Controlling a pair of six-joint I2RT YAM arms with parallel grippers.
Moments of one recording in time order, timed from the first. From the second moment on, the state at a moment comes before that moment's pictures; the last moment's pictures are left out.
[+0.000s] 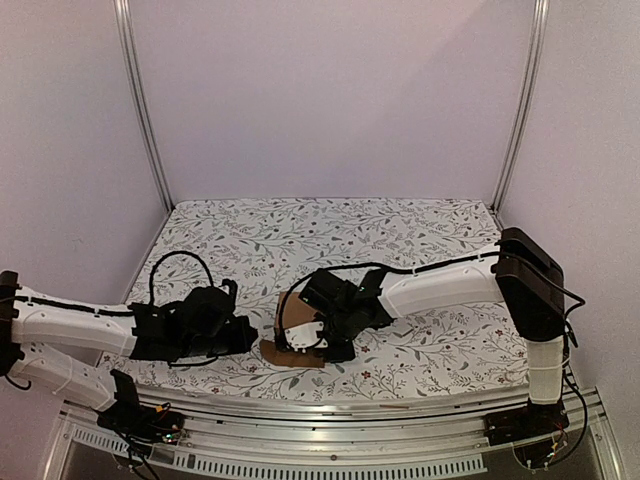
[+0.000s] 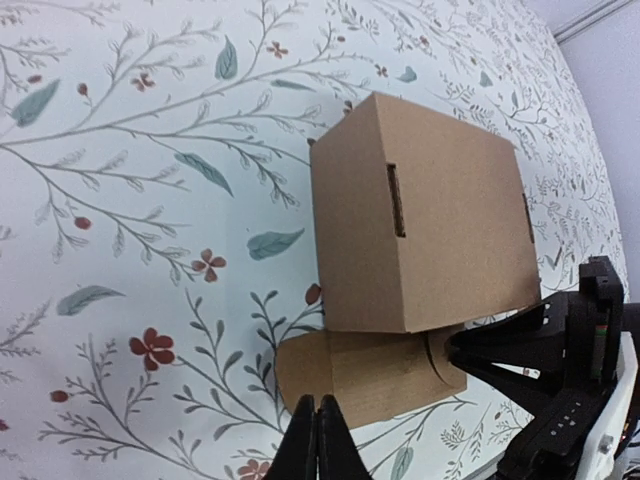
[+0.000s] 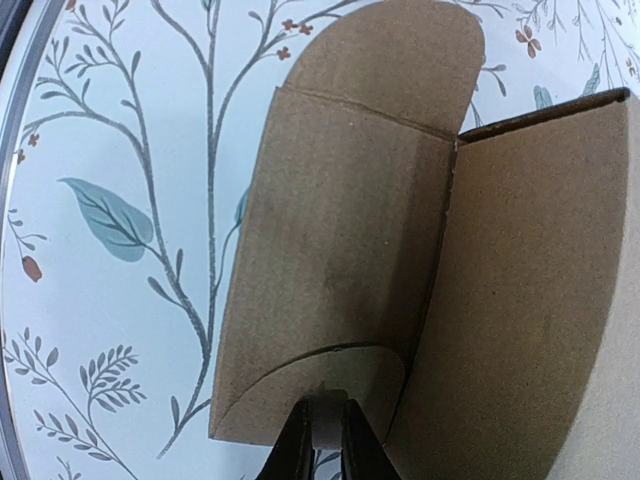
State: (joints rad) left arm -1.02 1.22 0.48 -0.08 -0.27 -0.97; right arm 1.13 2.08 1.42 -0.49 -0.06 -0.66
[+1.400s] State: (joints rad) left arm -0.89 1.34 0.45 0.13 0.04 -0.84; right arm 1.13 2.10 1.44 -0.50 -0.07 -0.65
